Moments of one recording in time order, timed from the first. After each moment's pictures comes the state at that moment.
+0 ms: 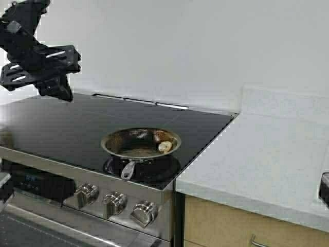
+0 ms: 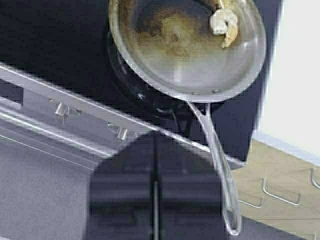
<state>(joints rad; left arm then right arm) -0.22 -0.12 1.07 0.64 -0.34 -0.83 -0.69 0.56 0.45 0.39 0.61 -0.24</state>
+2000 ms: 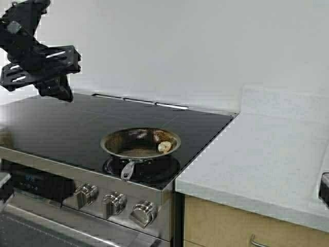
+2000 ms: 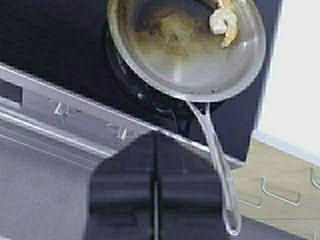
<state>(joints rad) -0.22 -0.12 1.07 0.64 -0.34 -0.84 -0.45 0.15 0.35 0.44 0.62 -0.31</state>
